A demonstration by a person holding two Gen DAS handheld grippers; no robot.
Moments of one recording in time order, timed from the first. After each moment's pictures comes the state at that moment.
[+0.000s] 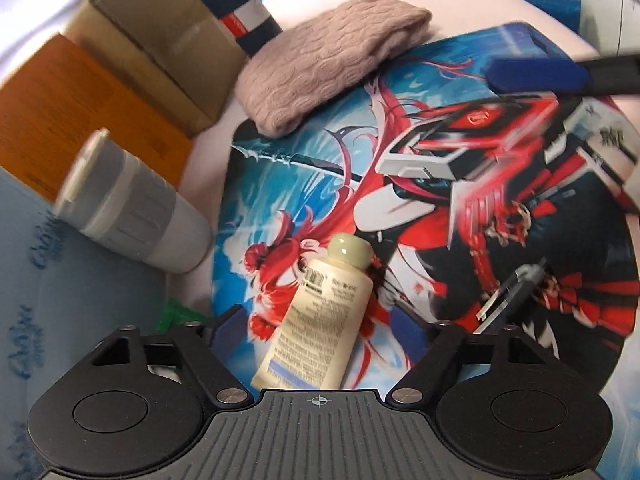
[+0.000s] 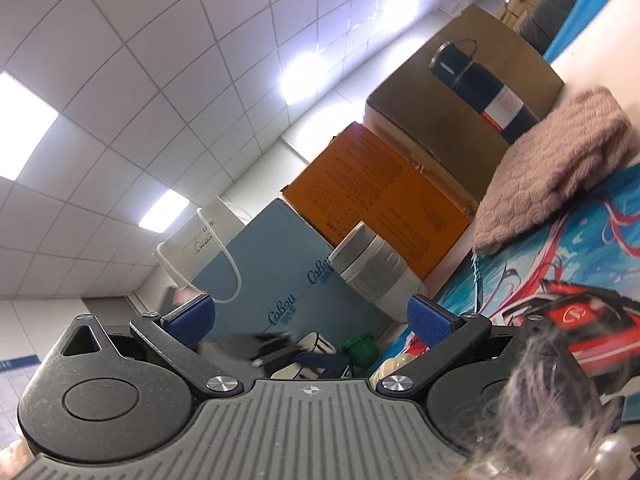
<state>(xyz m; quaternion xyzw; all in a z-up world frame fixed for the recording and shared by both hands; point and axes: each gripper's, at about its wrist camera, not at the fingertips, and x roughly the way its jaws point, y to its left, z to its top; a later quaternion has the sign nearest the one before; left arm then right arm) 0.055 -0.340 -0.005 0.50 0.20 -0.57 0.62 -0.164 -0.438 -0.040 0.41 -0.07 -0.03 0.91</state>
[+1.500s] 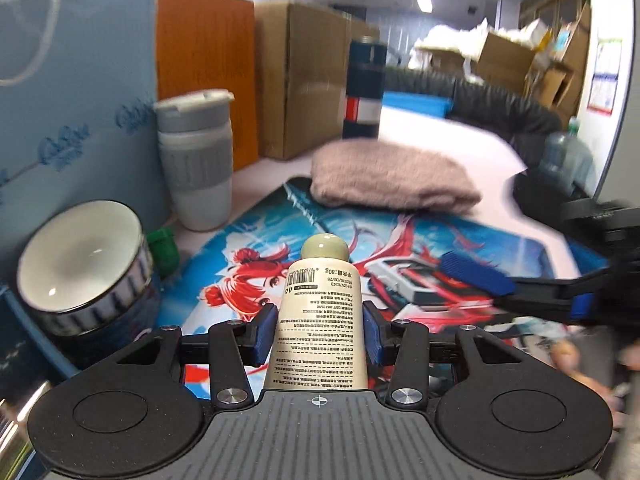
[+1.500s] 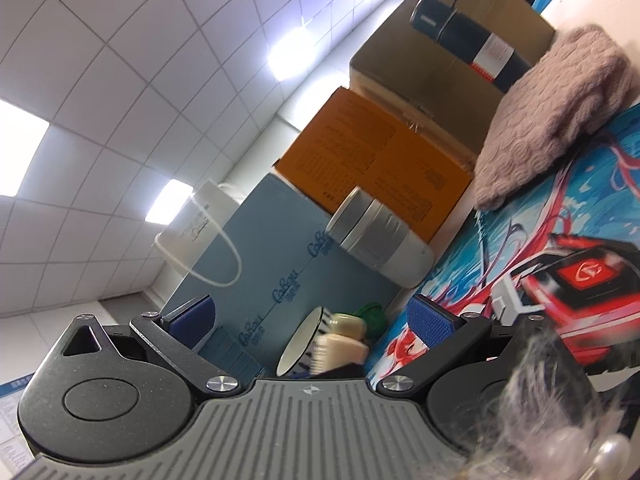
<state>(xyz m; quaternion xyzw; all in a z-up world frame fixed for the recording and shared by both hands) 0.040 -0.256 0.016 0.15 0.28 -0.57 0.76 -0.147 -0.444 -0.052 0.45 -0.03 0.00 0.89</state>
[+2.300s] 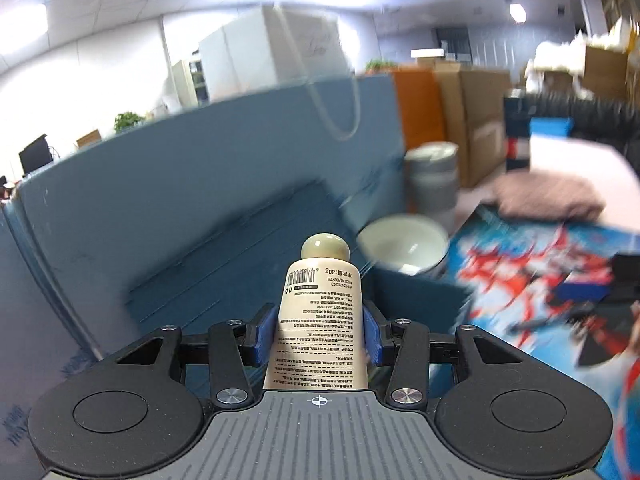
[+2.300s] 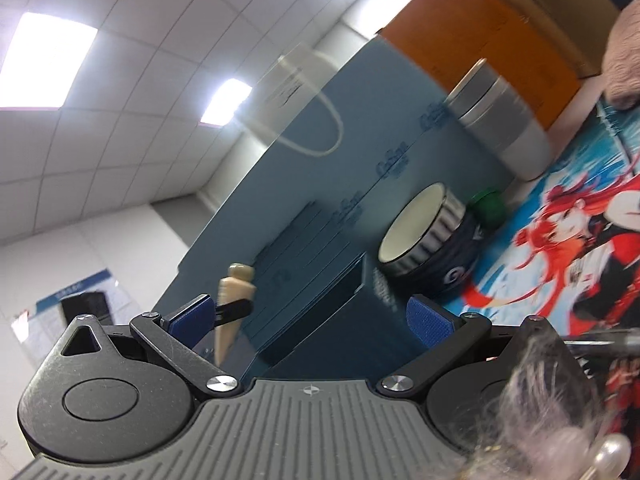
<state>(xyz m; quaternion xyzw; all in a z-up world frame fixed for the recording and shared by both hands) 0.102 -0.079 0.089 0.21 0.20 -0.39 0.88 -0.093 -0.347 -0.028 0.40 0.07 0.15 0.90</state>
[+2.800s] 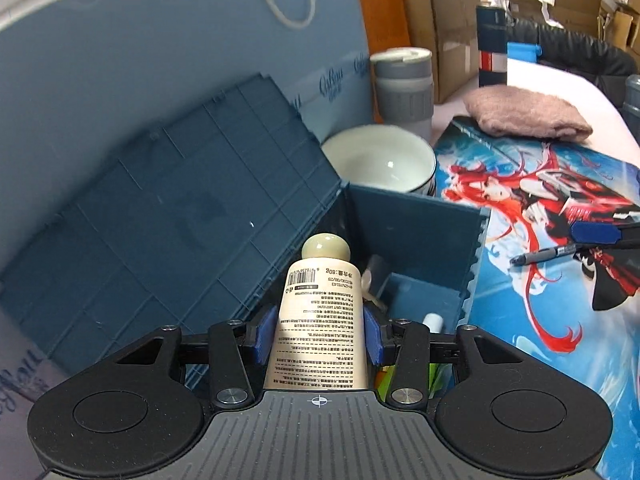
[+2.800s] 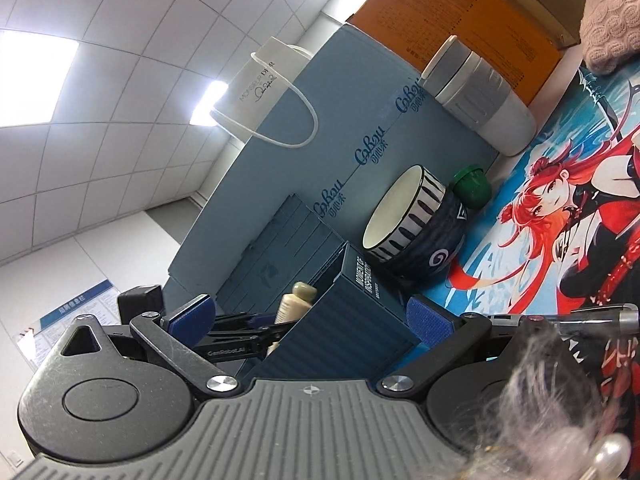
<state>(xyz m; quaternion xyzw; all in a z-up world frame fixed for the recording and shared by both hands) 0.142 -0.120 0.042 0.27 0.30 -0.43 0.81 -0.091 -0.364 -0.044 0.43 0.08 0.14 0.89</state>
